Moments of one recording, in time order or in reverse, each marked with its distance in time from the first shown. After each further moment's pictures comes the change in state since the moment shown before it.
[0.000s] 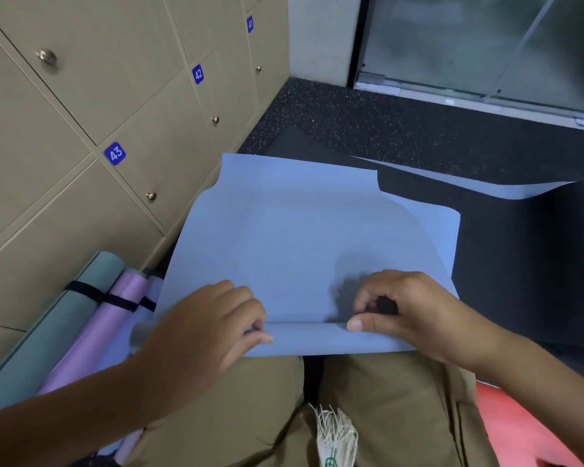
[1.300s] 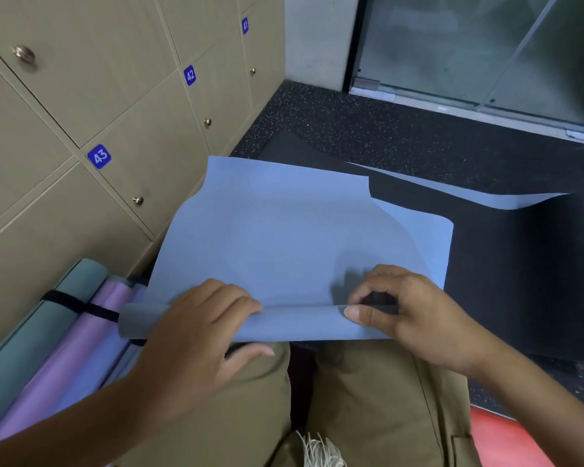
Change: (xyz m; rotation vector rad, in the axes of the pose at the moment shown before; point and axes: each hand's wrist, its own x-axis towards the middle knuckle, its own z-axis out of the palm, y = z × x) left_hand 0.019 -0.008 0.020 0.046 0.113 -0.112; right_hand 0.017 0.014 -0.011 -0.007 0.086 0.154
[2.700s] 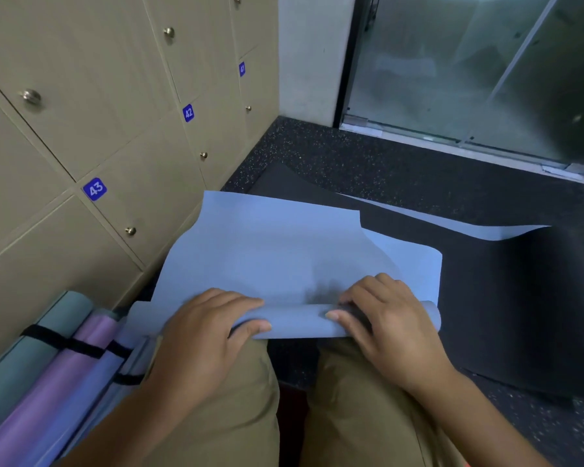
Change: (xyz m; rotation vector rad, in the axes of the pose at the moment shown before) left_hand 0.041 -0.012 0.024 -0.199 0.019 -0.325; right_hand 0.031 0.023 0.019 -0.448 0.492 -0.324
